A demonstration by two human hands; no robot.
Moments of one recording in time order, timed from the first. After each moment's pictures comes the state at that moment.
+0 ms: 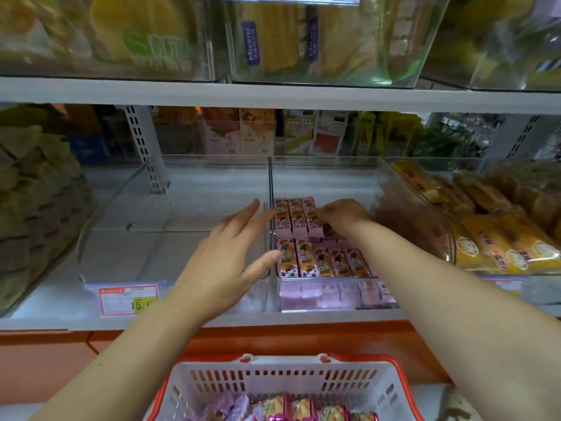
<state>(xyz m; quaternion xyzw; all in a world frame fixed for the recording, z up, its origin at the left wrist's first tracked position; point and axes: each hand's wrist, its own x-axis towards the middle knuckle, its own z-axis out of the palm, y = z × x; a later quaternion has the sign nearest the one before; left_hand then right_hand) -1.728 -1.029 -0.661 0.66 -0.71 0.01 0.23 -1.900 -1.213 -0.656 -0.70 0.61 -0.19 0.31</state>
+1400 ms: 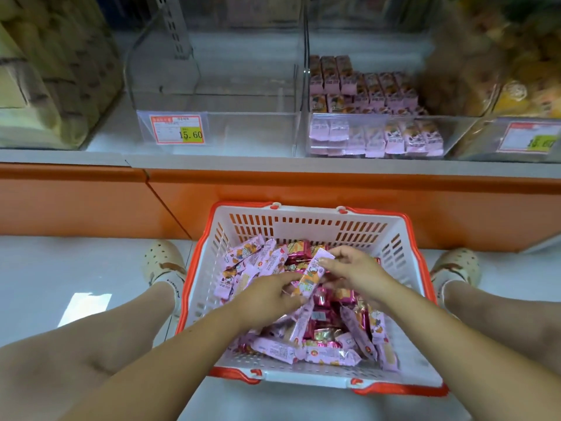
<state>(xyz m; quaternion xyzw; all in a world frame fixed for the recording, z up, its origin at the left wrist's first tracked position) -1.810 -0.850 -0.835 0.67 -0.57 -0.46 0.13 -1.988 -0.957 -0.835 -0.52 0.50 -0.11 0.69</state>
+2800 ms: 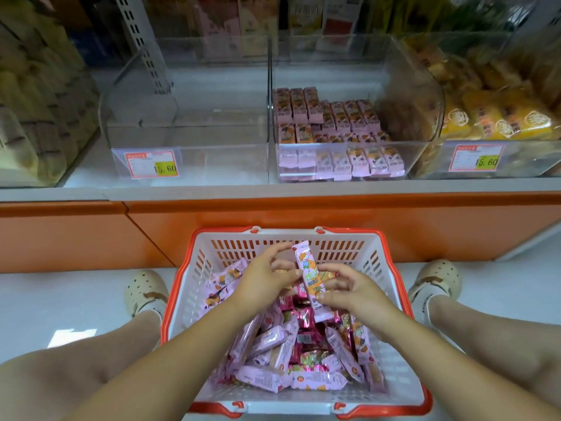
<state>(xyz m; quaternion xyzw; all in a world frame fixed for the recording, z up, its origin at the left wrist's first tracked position) -1.832 -0.902 -0.801 0.64 -0.36 -0.54 0.40 -2.024 -0.946 -0.800 -0.55 0.49 -0.15 0.66</state>
